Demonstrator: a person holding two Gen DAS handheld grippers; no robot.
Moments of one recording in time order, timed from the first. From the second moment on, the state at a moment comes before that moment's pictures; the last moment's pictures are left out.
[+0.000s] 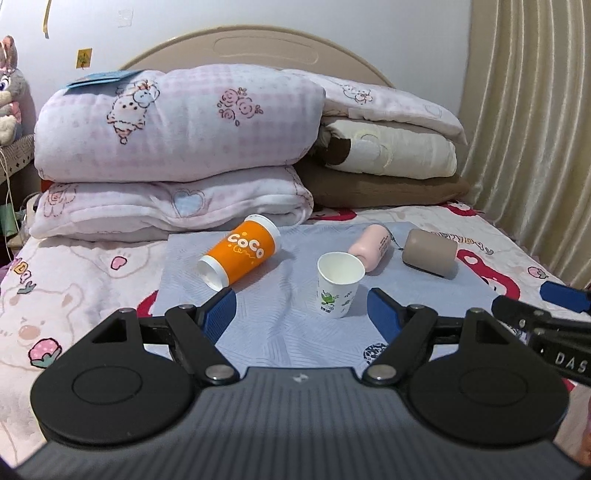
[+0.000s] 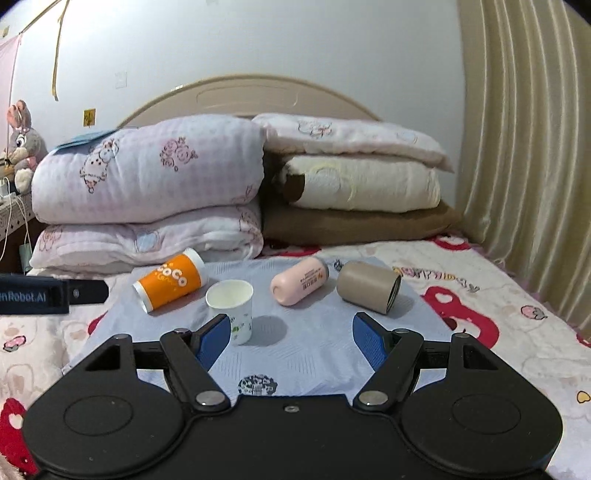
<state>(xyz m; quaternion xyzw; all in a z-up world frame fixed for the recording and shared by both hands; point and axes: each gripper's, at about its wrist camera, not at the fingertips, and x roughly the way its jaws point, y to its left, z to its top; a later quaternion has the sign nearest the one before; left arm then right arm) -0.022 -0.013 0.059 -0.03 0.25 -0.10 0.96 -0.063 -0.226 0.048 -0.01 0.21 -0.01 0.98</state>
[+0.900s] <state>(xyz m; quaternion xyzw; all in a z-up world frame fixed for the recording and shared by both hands) -0.027 -0.020 0.040 0.00 0.25 -0.08 0.96 -0.062 -0.222 0.033 0.00 0.21 -0.06 0.98</state>
